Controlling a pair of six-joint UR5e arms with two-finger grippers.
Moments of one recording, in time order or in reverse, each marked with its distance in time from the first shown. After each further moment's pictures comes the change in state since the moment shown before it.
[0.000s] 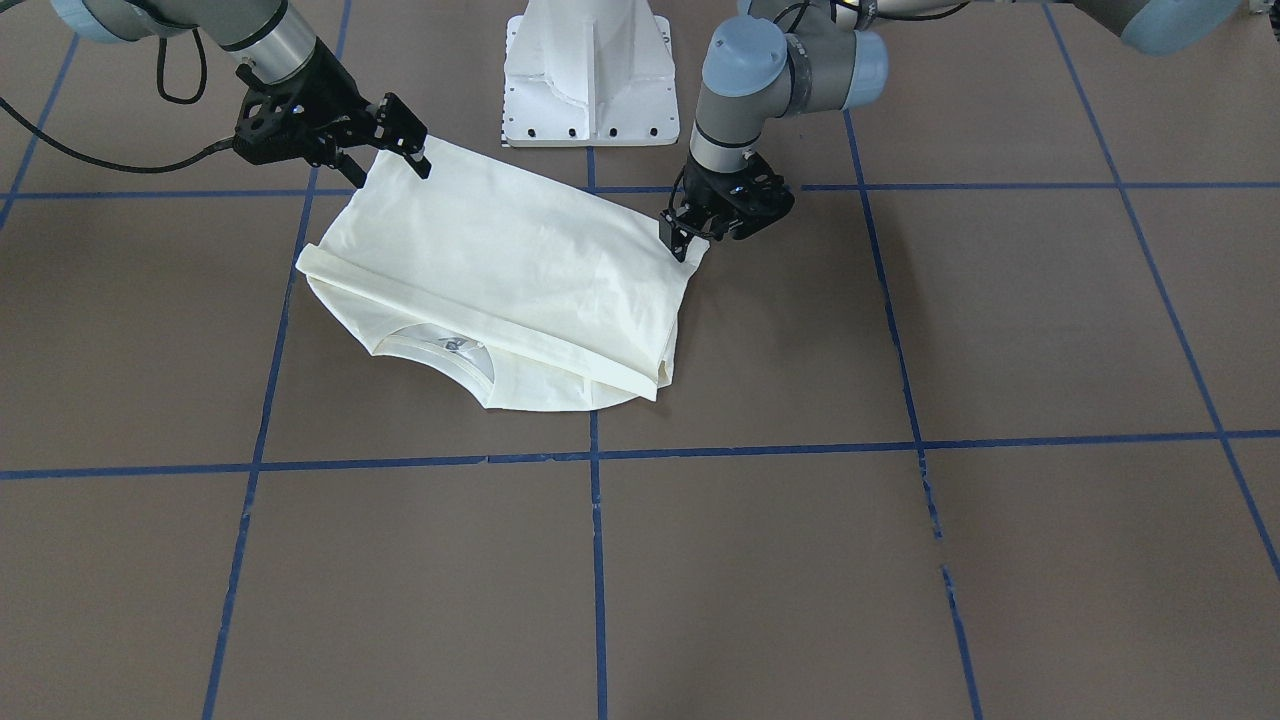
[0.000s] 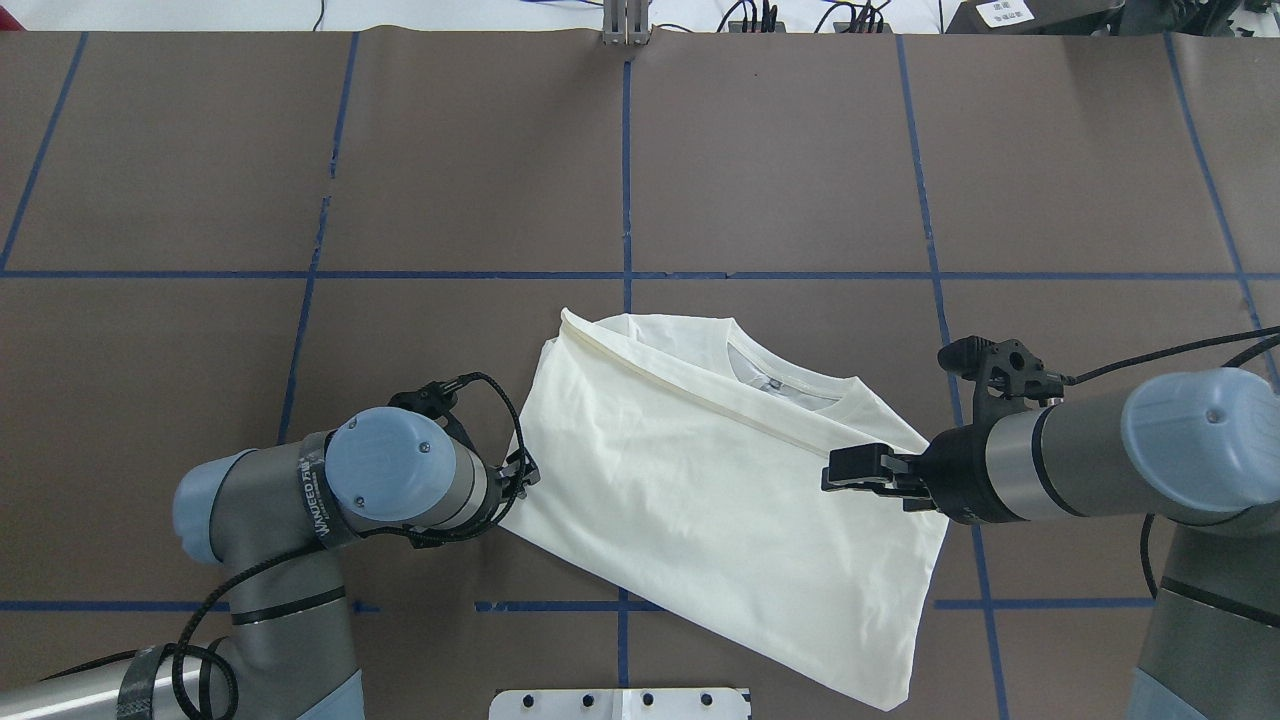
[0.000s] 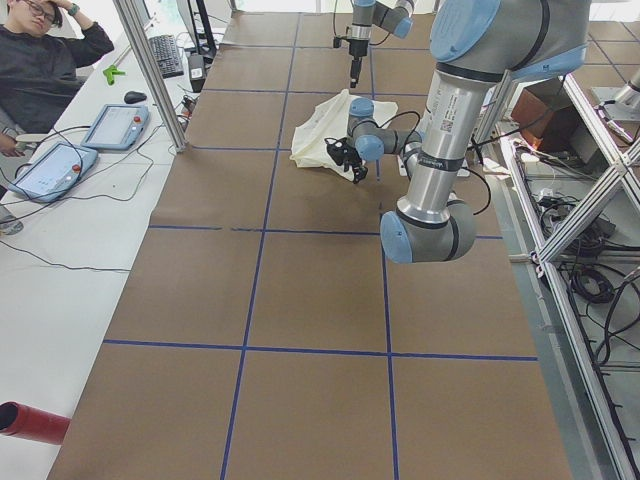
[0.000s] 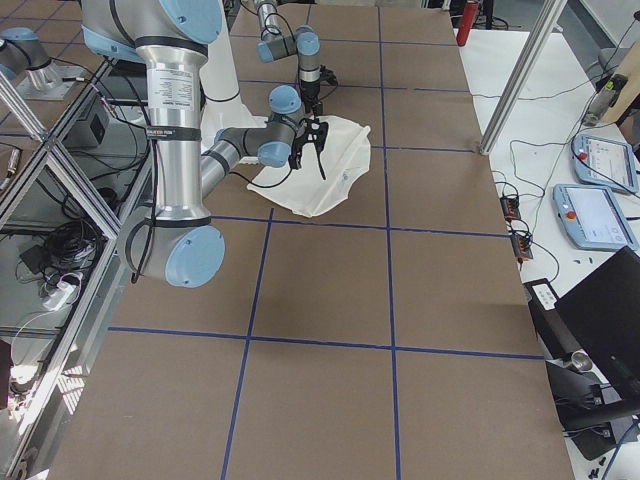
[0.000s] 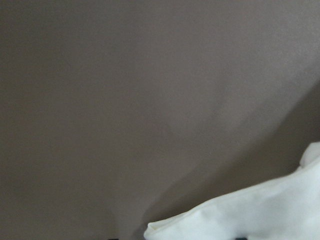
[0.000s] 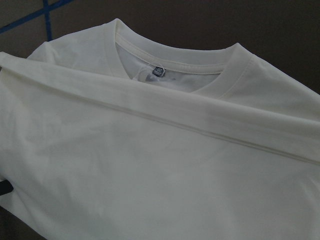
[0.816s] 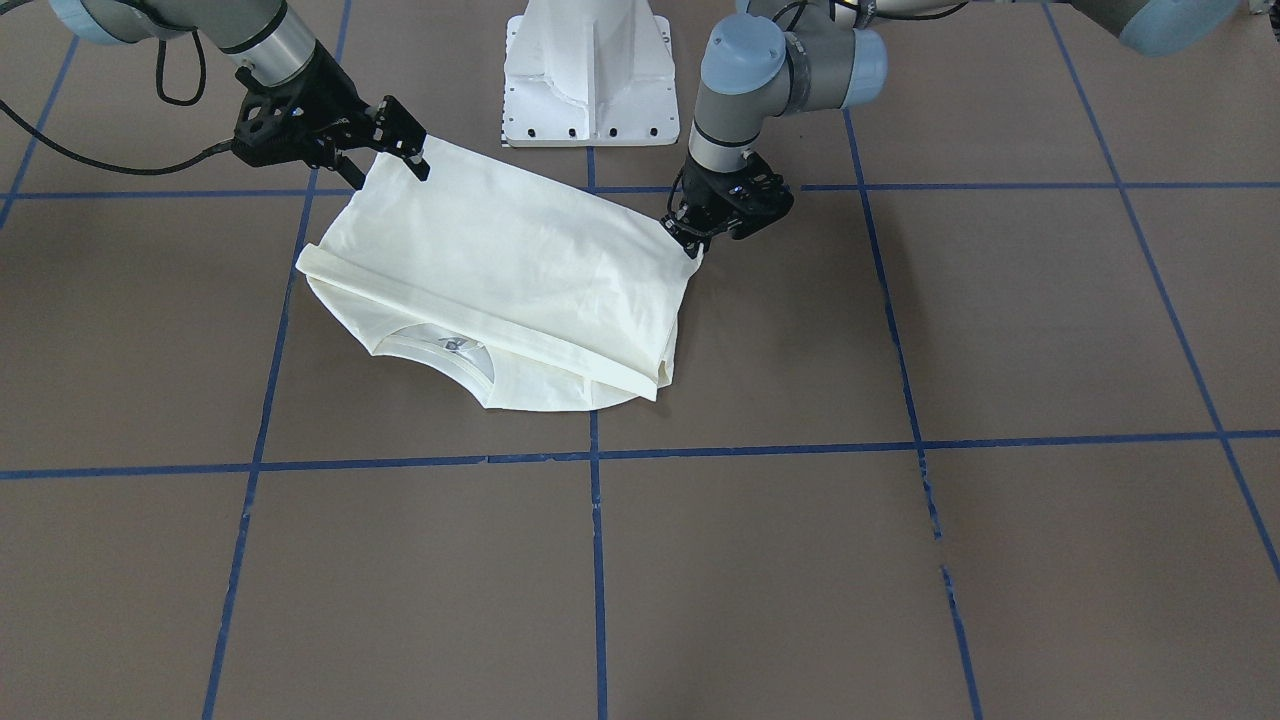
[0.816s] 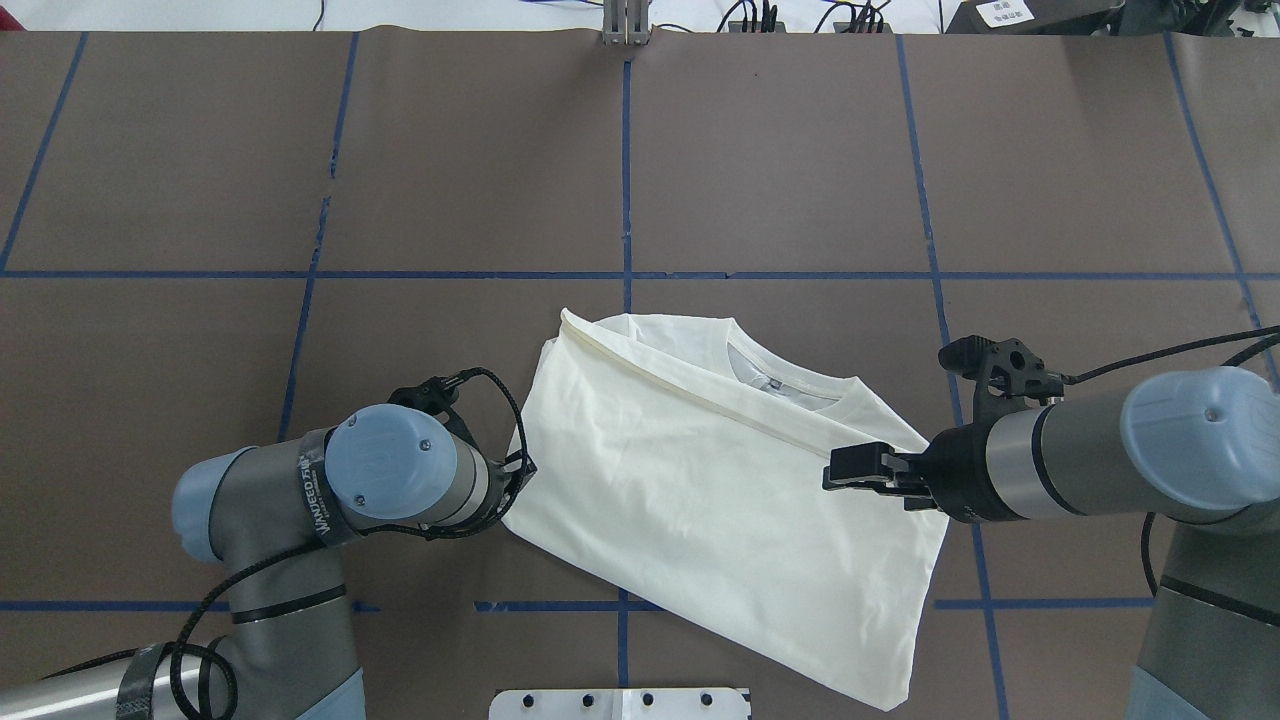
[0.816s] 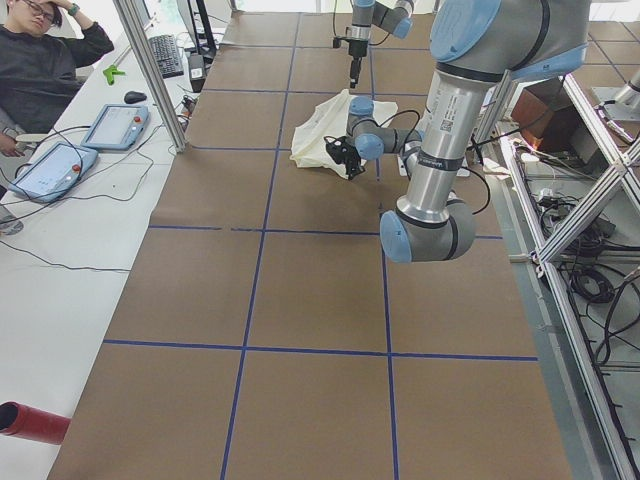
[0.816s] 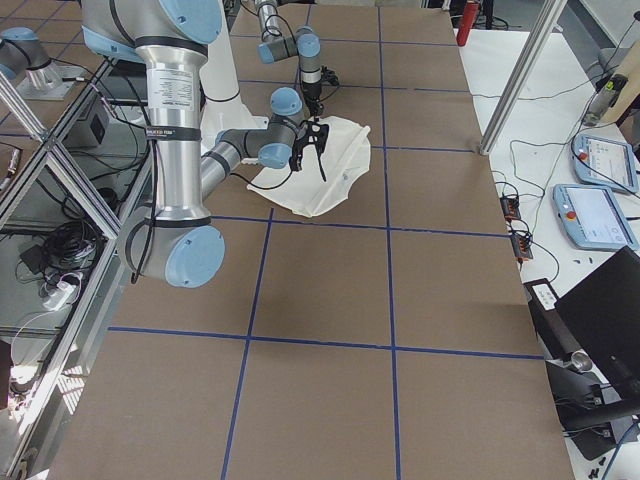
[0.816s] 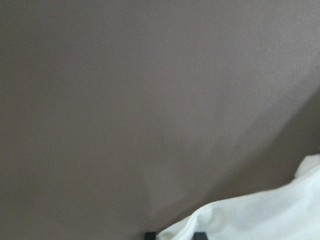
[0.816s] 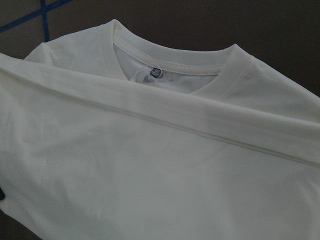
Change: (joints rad) left arm -0.003 -0.004 -0.011 0.006 0.006 0.002; right arm 0.003 -0.001 -0.003 0.000 0.001 -0.001
